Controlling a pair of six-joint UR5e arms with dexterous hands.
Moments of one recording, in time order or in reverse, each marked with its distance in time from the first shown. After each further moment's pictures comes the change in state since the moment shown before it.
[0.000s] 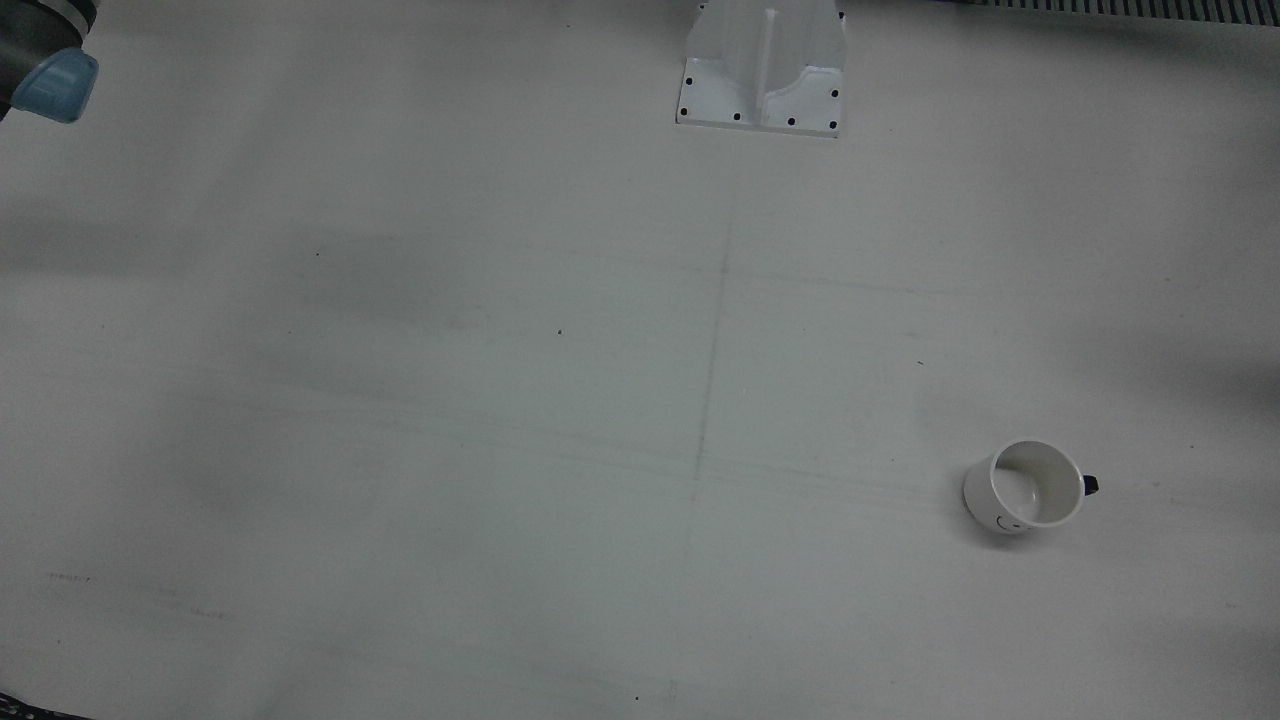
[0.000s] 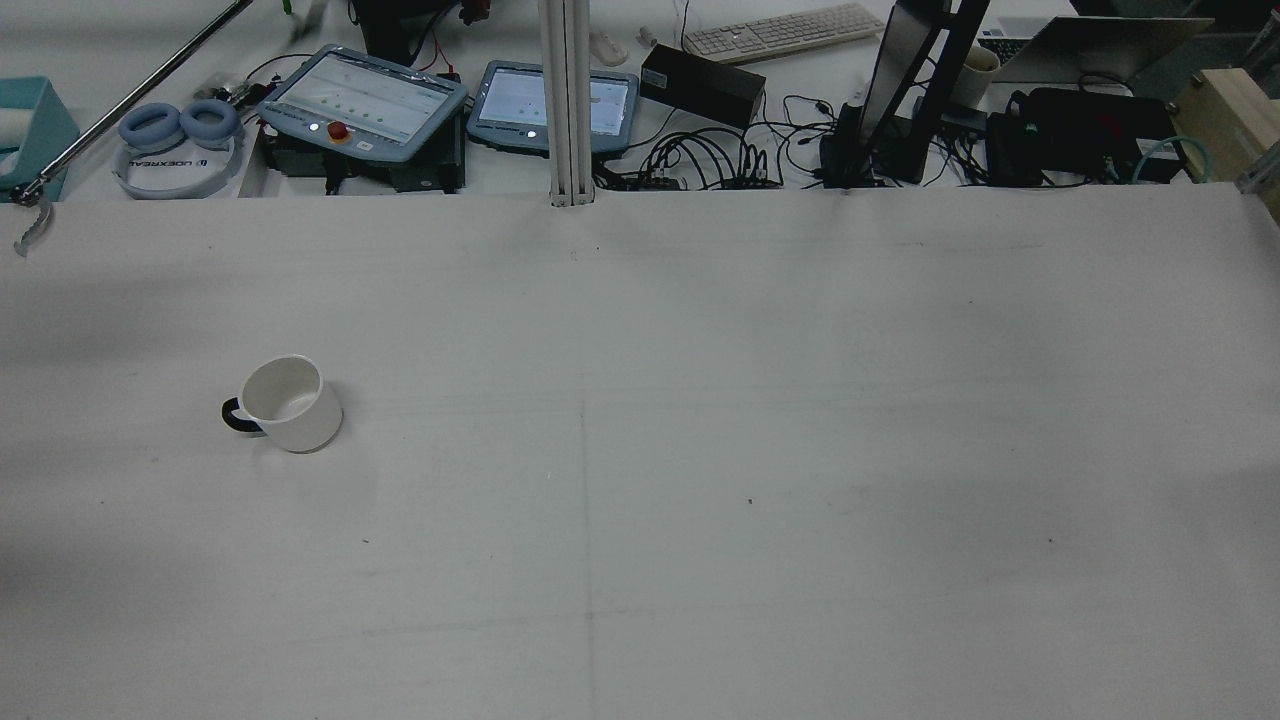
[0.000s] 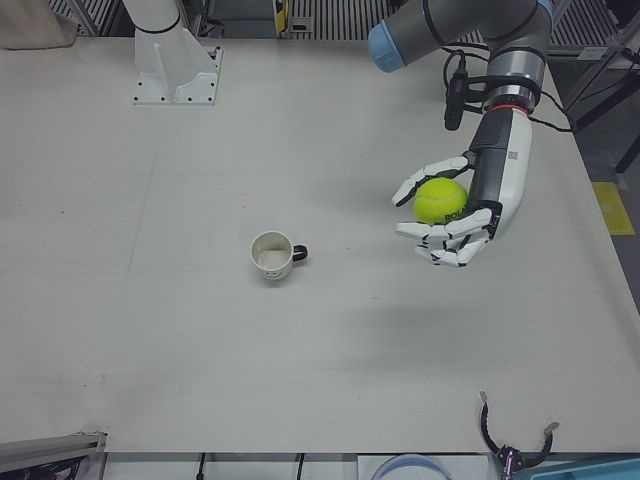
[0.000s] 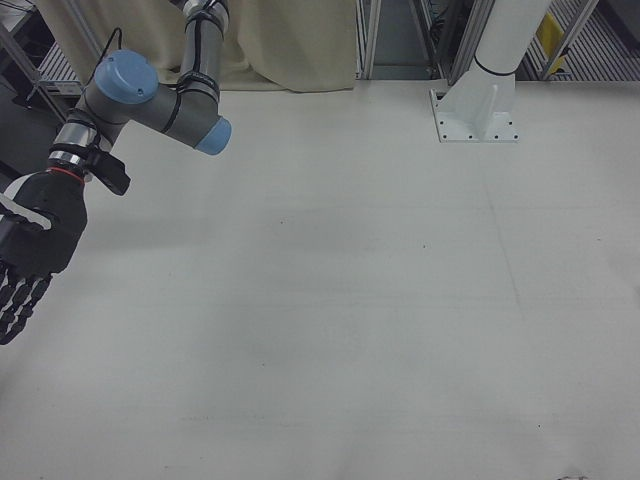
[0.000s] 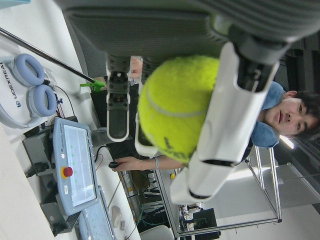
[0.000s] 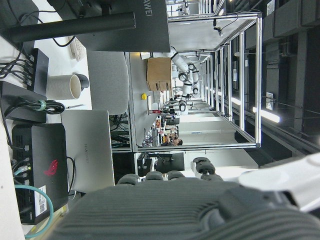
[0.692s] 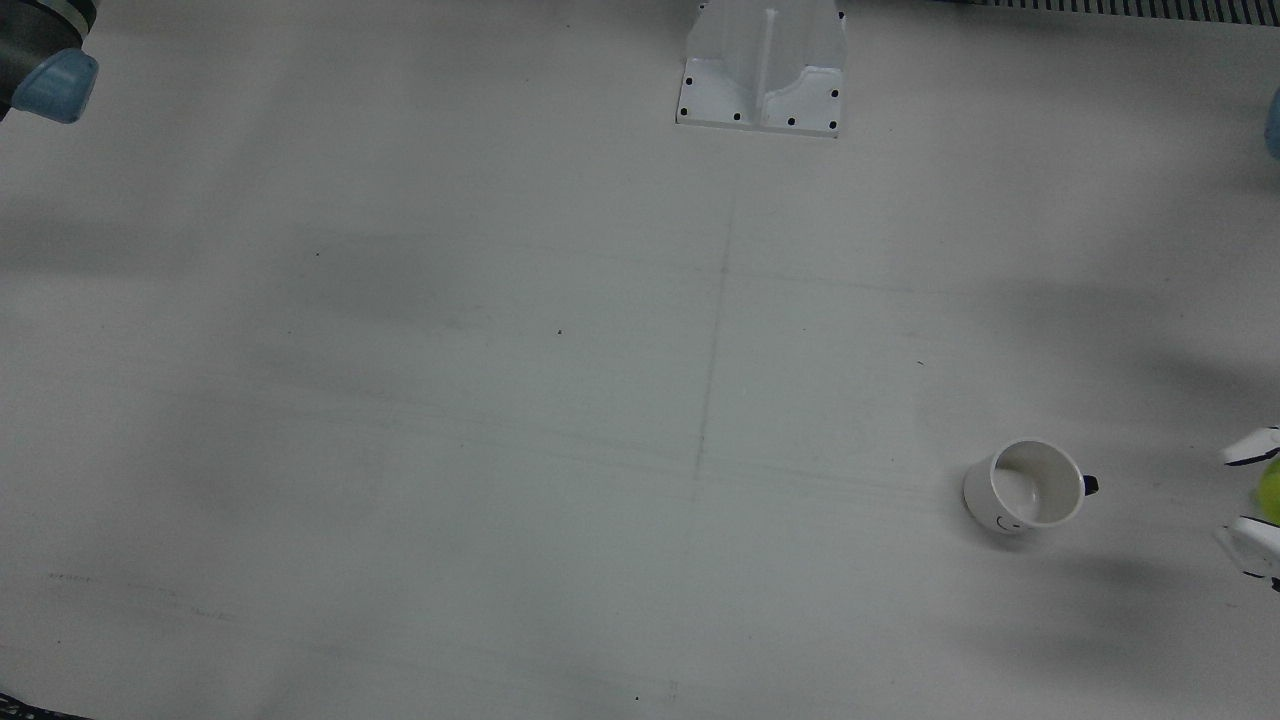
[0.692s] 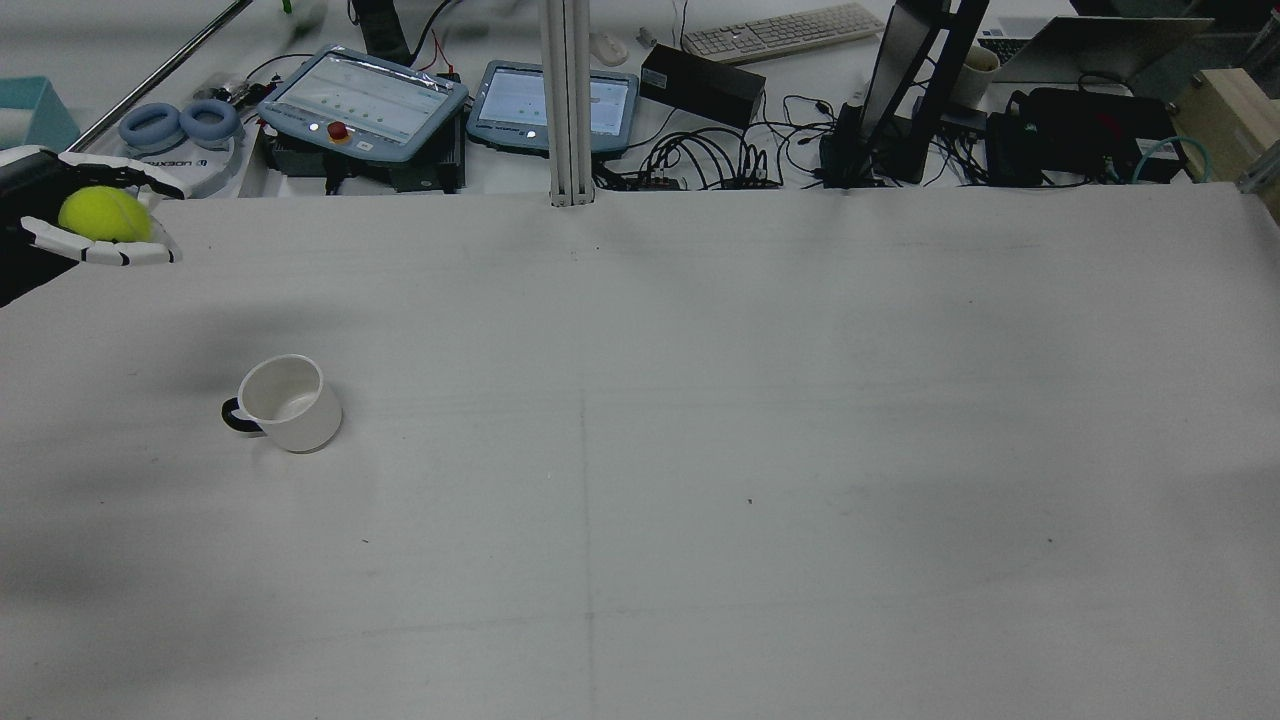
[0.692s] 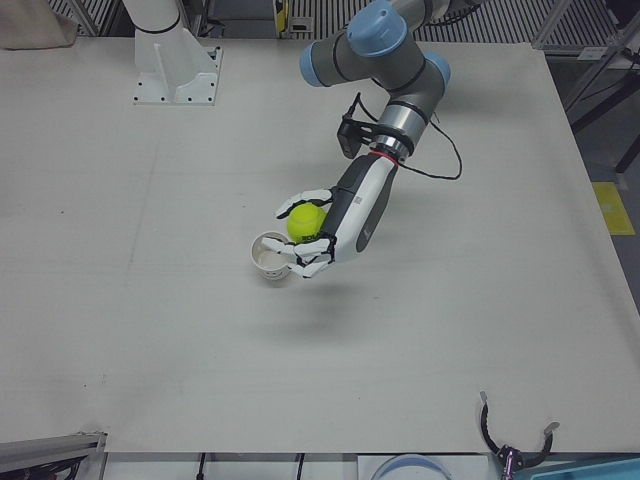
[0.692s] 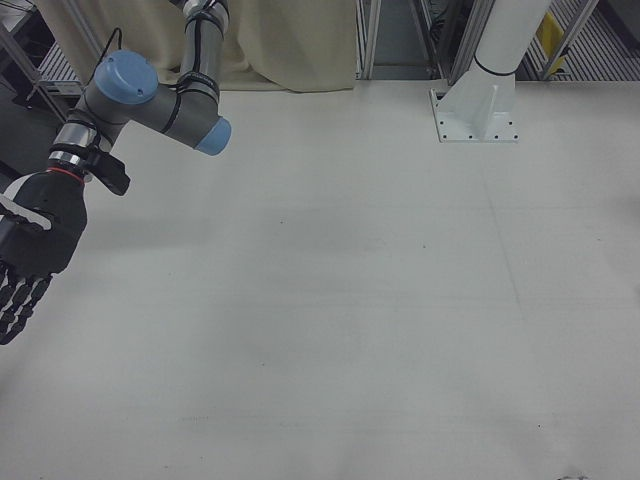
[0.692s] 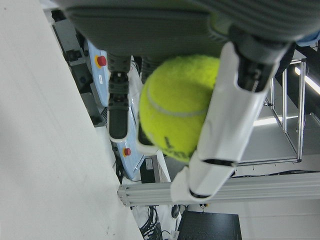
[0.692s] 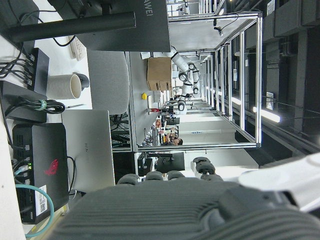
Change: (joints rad) left arm 0.347 -0.061 -0.004 0.016 -0.128 -0.005; right arm 0.000 0.000 -0.001 0.000 0.000 0.000
